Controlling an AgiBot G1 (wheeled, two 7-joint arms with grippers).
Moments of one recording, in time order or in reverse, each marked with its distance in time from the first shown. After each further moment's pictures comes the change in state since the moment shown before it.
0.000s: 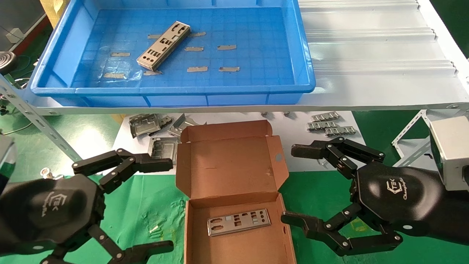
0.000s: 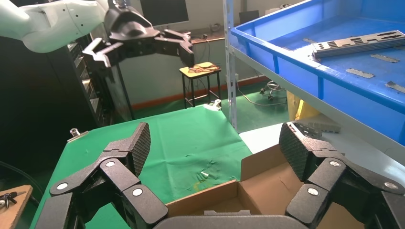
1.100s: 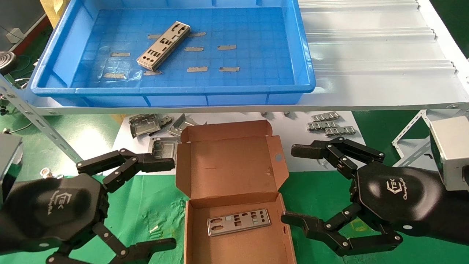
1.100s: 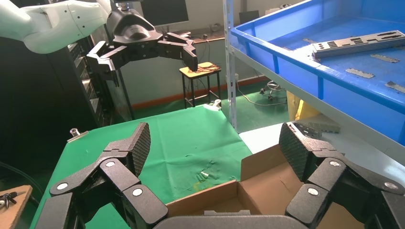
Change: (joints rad) left arm 0.002 -0.003 -0.003 -0.004 -0.002 0.000 -0.003; right arm 0.000 0.000 0.000 0.000 0.000 0.000 0.000
